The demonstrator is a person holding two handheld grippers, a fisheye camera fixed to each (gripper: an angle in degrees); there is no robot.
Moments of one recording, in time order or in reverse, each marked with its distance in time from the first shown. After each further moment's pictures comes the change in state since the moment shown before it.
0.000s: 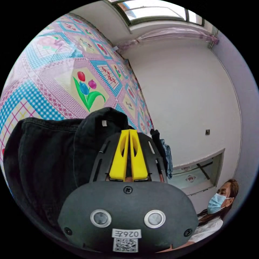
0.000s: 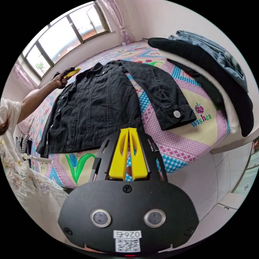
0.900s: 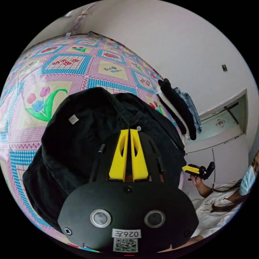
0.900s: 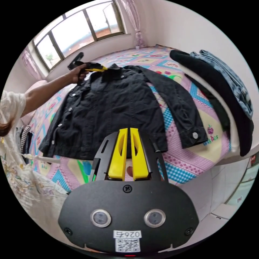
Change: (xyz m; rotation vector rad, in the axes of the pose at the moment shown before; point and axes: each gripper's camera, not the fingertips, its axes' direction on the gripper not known) left arm 0.070 -0.014 0.107 -0.454 -0.290 0.438; right arm -0.094 -0.049 0.002 0.032 0.028 -0.108
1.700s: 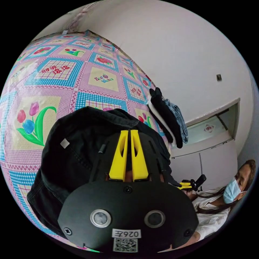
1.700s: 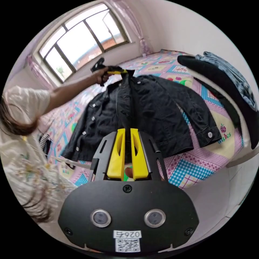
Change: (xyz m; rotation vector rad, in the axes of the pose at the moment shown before) left arm 0.002 -0.027 0.008 0.018 0.135 -0.024; right arm -0.030 0.011 -0.058 0.131 -0.219 0.051
